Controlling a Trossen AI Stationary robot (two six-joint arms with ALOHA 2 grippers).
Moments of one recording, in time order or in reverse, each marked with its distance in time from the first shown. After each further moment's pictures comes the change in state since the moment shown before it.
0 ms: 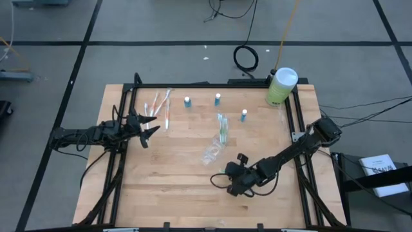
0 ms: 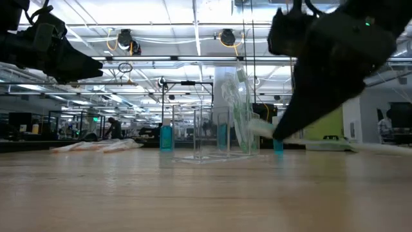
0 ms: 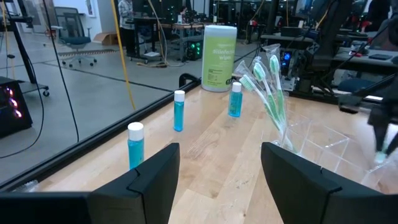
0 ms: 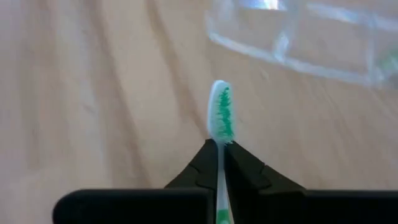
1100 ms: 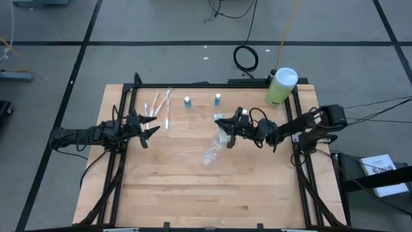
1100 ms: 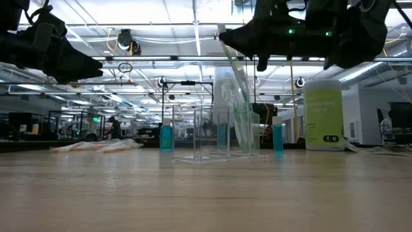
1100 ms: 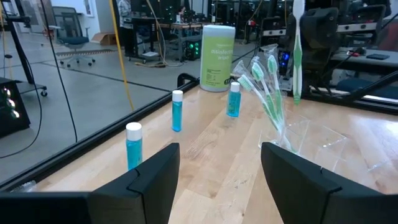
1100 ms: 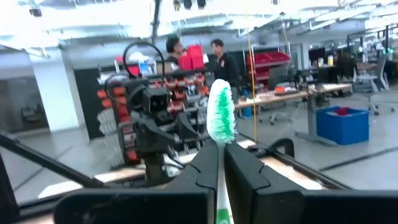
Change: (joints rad) left arm 0.000 0.000 0.000 0.000 0.007 0.000; right arm -0.519 -0.156 -0.427 1.534 -0.193 -0.669
